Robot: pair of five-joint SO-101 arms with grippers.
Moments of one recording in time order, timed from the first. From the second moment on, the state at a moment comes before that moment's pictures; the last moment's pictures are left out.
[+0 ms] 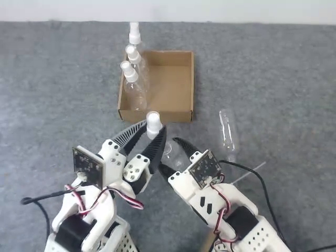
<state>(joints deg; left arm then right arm) 26.3 -101.5 70.8 53.6 11.4 -45.7 -102.7 95.0 33.4 1.9</state>
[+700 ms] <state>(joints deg) 30.0 -101.5 70.8 56.4 10.2 -45.4 -102.7 95.0 33.4 1.9</state>
